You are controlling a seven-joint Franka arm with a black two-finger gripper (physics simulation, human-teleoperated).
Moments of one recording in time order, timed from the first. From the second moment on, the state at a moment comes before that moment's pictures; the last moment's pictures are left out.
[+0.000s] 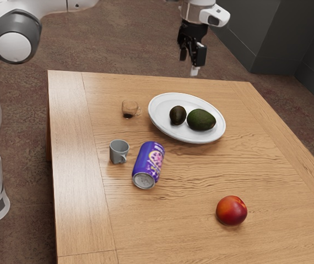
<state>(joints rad) -0.08 0.06 0.15 -1.33 -0.02 1.53 0.01</state>
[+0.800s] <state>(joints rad) -0.09 -0.11 0.09 -1.70 0.15 1.51 0.20</state>
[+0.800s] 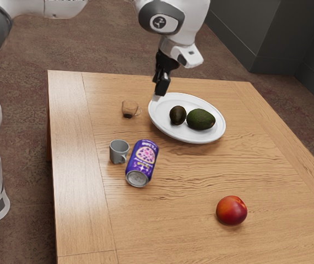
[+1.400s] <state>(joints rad) -0.03 0.05 0.13 -1.69 0.09 1.82 0.49</state>
